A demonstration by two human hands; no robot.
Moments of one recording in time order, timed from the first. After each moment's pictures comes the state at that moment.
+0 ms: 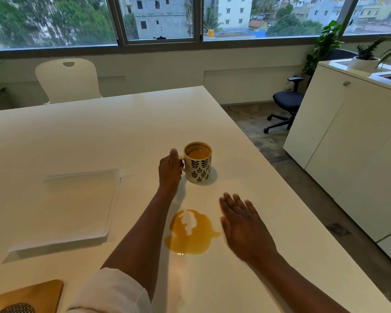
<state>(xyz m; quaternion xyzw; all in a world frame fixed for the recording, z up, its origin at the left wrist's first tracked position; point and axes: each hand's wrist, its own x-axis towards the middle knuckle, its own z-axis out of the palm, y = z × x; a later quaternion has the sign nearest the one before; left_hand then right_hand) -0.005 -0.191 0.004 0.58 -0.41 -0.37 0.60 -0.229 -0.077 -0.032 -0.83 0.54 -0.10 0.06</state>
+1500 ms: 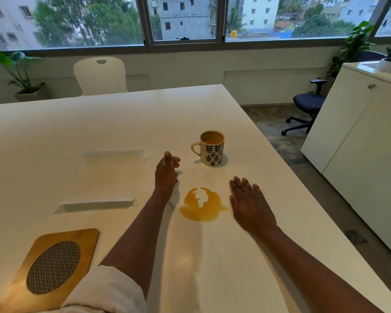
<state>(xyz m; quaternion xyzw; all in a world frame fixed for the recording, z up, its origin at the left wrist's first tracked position) 0.027 -0.103 -0.004 0.64 -0.36 -0.33 0.59 -0.228 -0.078 -0.029 -0.83 0.55 -0.10 0.05</state>
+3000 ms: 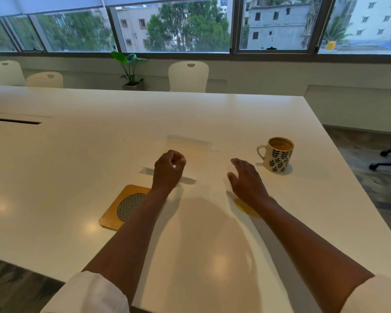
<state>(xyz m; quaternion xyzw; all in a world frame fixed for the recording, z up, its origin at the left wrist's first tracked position) 0.120 0.054 0.041 0.76 -0.41 -0.01 0.50 -0.085 -0.073 0.018 -0.88 0.38 -0.22 0.19</state>
